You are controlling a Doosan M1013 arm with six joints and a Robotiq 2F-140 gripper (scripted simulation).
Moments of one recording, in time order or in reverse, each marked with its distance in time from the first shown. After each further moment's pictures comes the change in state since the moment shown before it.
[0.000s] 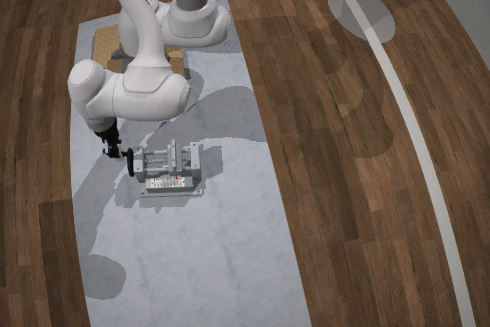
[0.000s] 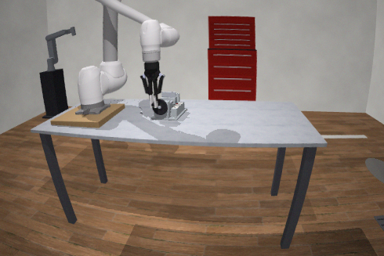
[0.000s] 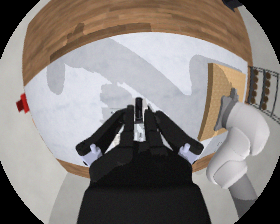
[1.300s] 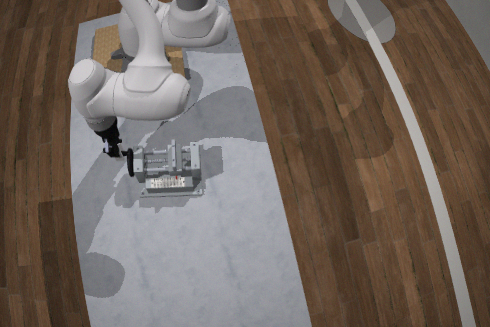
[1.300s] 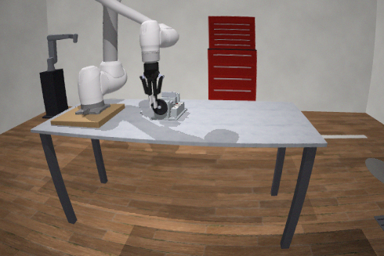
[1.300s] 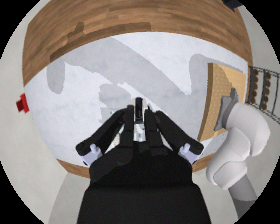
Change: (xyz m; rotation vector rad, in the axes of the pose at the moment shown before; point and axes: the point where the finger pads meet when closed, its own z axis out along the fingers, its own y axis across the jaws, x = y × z) arm 0.000 0.003 0.003 0.000 0.000 0.000
